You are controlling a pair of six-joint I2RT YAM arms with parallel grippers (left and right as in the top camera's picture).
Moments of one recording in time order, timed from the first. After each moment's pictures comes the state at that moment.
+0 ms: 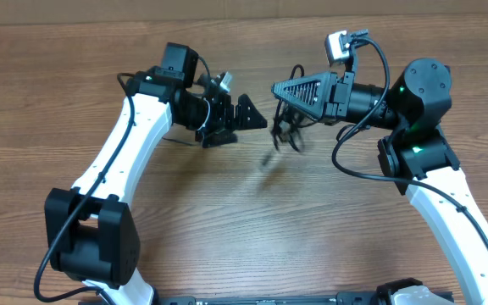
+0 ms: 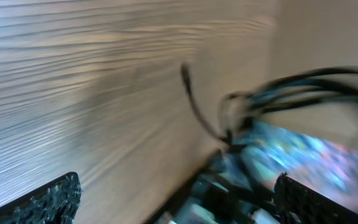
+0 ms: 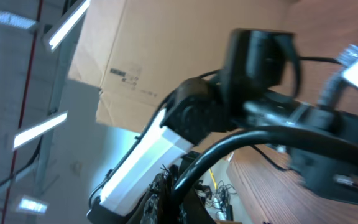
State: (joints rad) left arm -0.24 1.82 1.51 -0.97 0.92 -0.34; right arm 0.23 1.33 1.10 0.28 -1.11 1.28
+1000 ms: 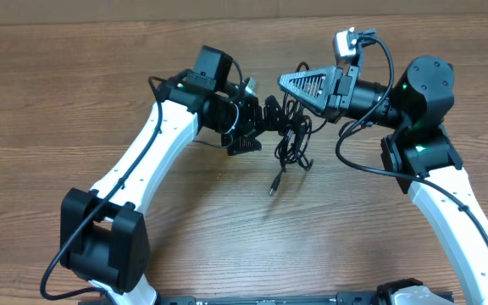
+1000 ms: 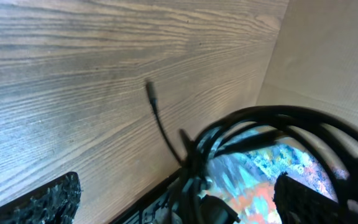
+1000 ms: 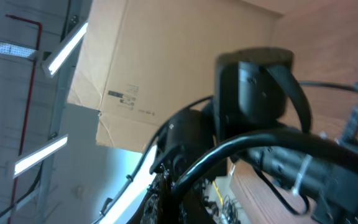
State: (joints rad) left arm -0.39 1.82 1.51 -0.86 0.82 -0.66; right arm 0.21 1.33 1.10 0.30 -1.05 1.34
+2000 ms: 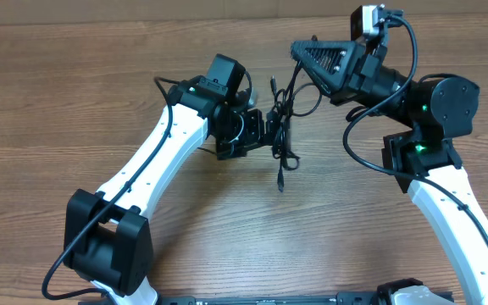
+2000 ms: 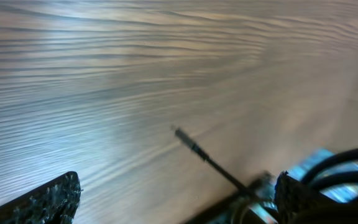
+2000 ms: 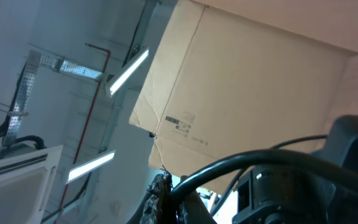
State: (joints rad) left arm -0.44 1.82 1.51 -0.98 0.51 -0.57; right arm 0.21 1.33 1.10 0.74 -0.91 1.71
